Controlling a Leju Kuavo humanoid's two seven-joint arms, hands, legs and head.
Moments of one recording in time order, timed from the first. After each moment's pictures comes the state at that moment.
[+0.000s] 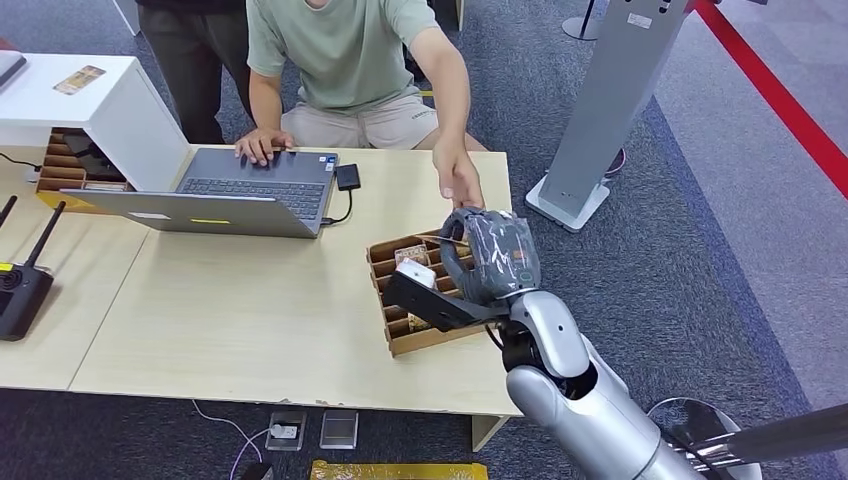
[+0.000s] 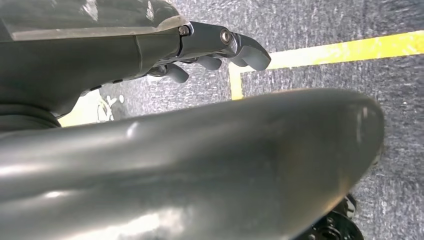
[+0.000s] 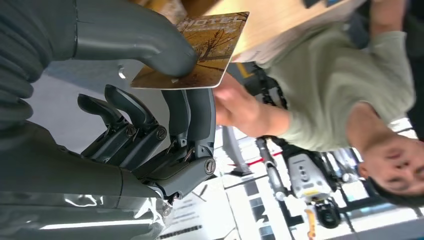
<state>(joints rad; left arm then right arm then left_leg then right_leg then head) -0.12 0.06 -1.22 -0.20 1.22 0.14 0.12 -0.95 0.23 0.94 -0.54 0.77 -0.23 0.26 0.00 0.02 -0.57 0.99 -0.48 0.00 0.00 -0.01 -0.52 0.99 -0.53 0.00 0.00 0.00</state>
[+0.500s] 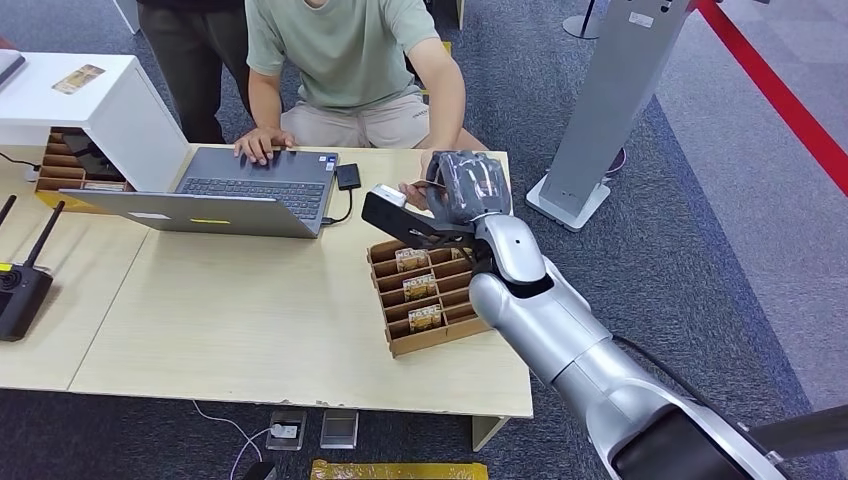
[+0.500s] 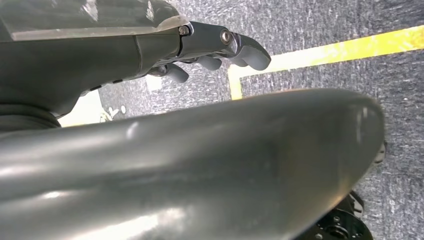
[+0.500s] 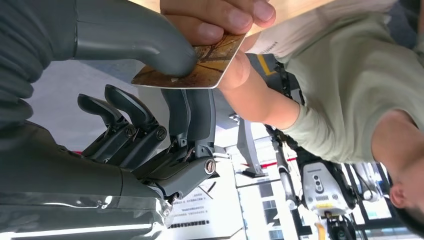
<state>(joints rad) -0.12 0.05 -1.22 -0.20 1.23 0.13 0.14 -1.06 0.30 1.04 -0.35 0.81 -0.22 0.27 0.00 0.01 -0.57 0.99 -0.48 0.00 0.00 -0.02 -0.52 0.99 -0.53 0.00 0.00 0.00</state>
